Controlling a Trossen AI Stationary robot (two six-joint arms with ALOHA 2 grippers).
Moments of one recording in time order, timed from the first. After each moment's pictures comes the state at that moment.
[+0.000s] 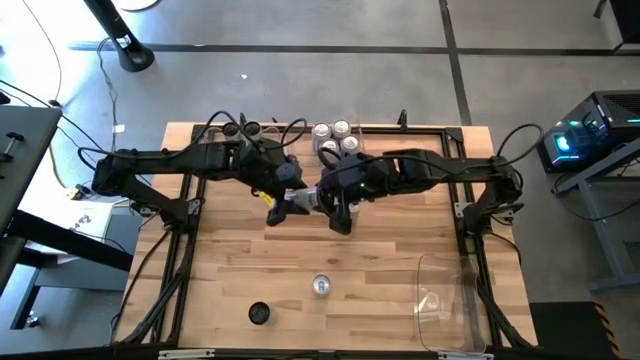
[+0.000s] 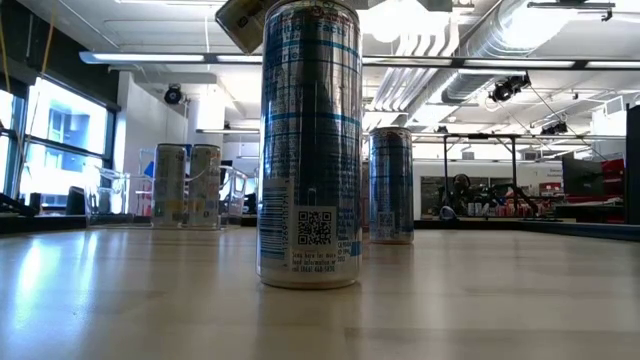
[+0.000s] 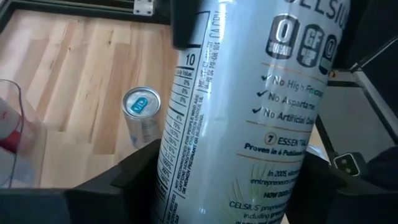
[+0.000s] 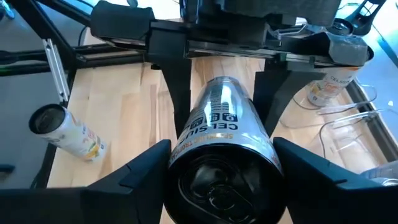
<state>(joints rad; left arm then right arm) 0.07 1.39 1.35 -0.62 0.22 -0.03 0.12 1.76 1.99 -0.91 0.14 0.16</state>
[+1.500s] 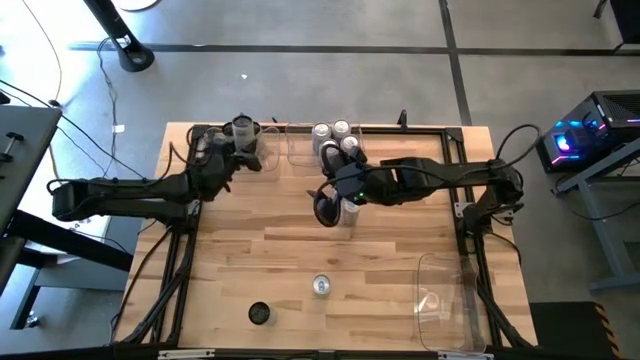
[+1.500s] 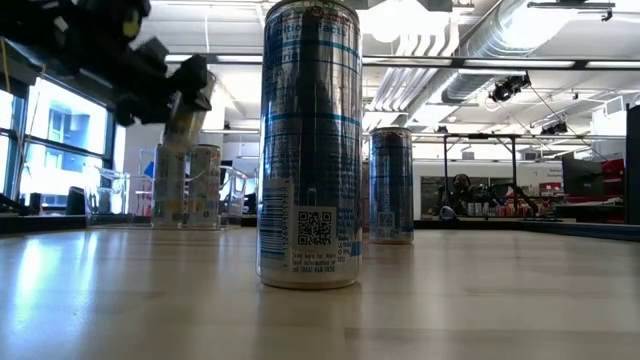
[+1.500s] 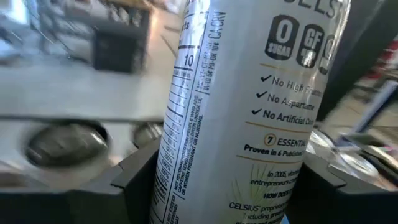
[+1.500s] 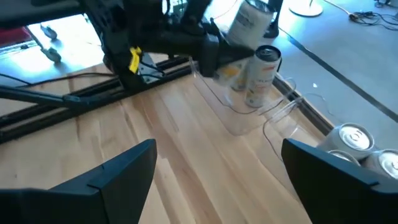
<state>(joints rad) 0.29 0.86 0.34 0.33 -0.84 -0.44 0.15 1.75 1.93 -0.82 0.49 0.38</state>
